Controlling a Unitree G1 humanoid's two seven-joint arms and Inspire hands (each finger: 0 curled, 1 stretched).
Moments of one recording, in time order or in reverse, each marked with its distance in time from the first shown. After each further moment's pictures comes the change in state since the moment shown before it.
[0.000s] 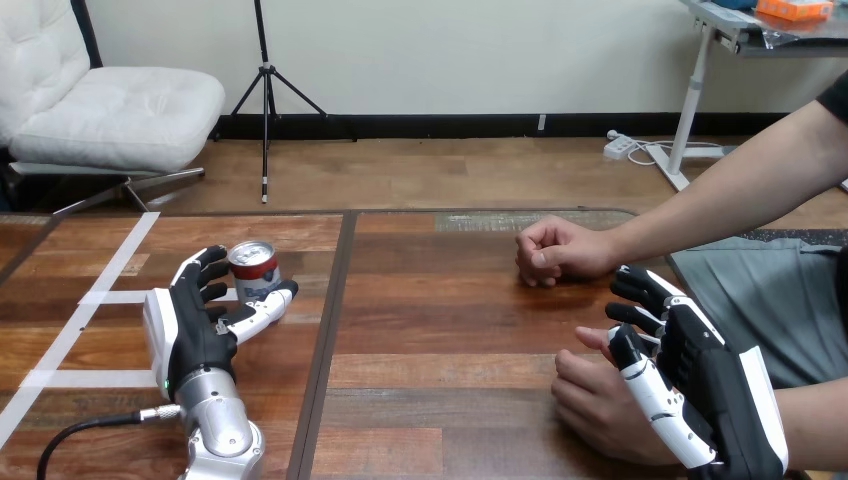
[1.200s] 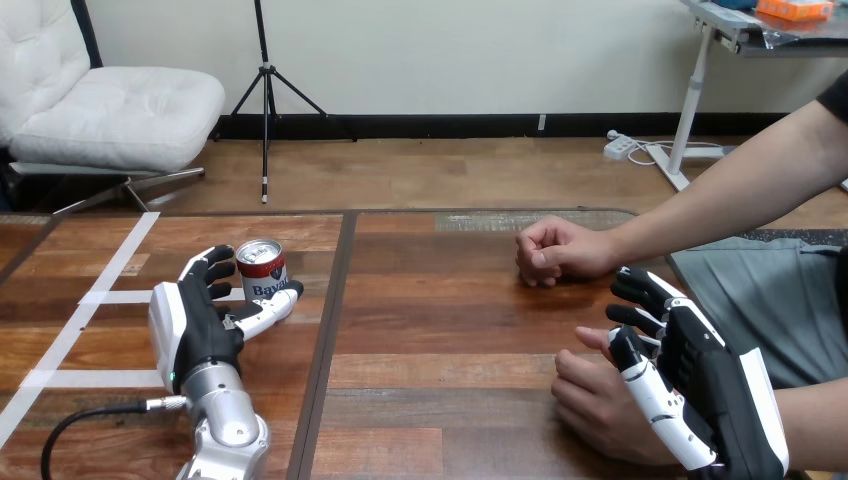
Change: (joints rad) left arm -0.033 0.000 -0.020 0.018 0.035 0.064 0.016; right arm 0.005 0.000 0.000 -0.001 0.000 0.000 0.000
